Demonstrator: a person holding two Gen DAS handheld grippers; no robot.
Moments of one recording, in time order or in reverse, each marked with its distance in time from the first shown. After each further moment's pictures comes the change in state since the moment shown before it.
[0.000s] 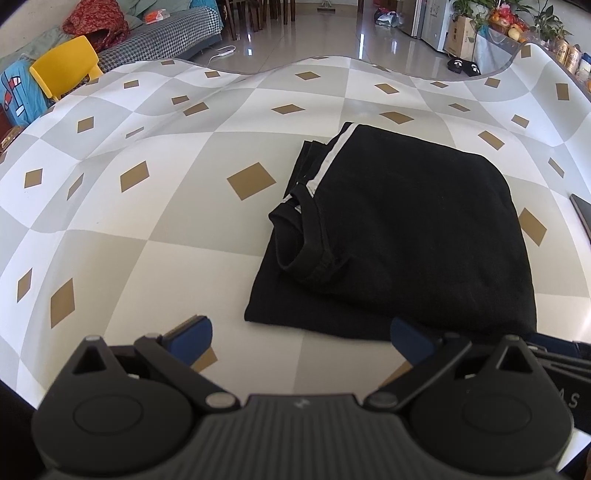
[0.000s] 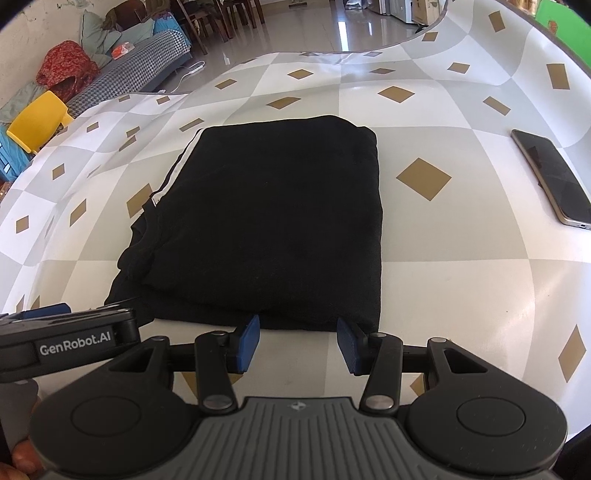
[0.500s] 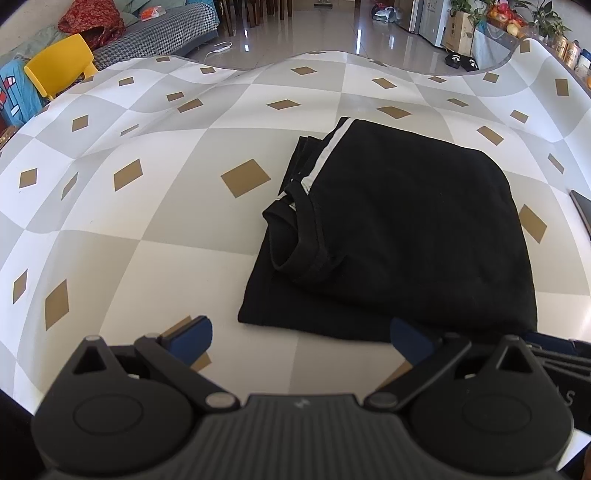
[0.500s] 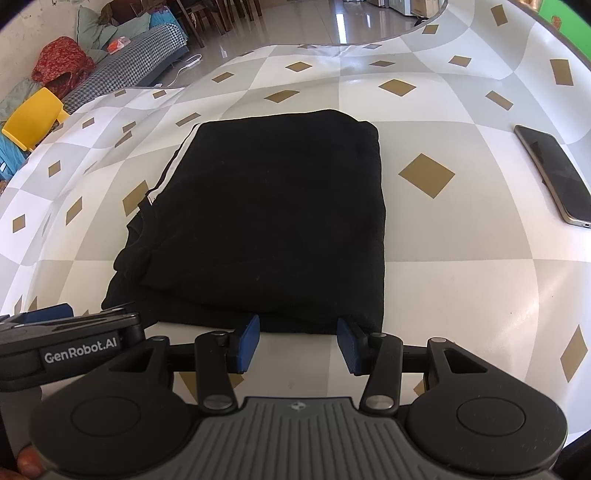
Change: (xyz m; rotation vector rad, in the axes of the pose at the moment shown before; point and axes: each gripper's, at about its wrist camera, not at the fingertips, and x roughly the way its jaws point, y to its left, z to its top) left arm 0.007 -0.003 0.003 0.009 0.015 -0.005; right arm 0.006 0.001 0.007 0.007 0.029 -0.002
